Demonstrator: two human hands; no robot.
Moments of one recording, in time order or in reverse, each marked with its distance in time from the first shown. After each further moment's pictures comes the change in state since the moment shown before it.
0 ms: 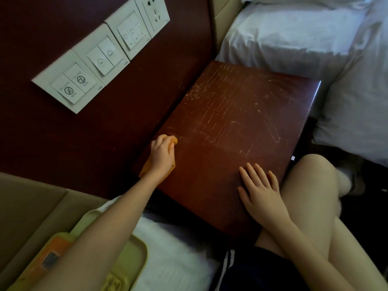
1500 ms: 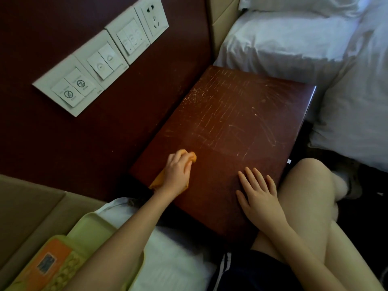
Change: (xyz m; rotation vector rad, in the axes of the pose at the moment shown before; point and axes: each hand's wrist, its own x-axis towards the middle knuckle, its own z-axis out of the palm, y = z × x) left_hand -0.046 0.031 0.016 -0.030 -0.082 0.185; right_hand -0.003 0.005 0.003 0.000 -0.020 0.012
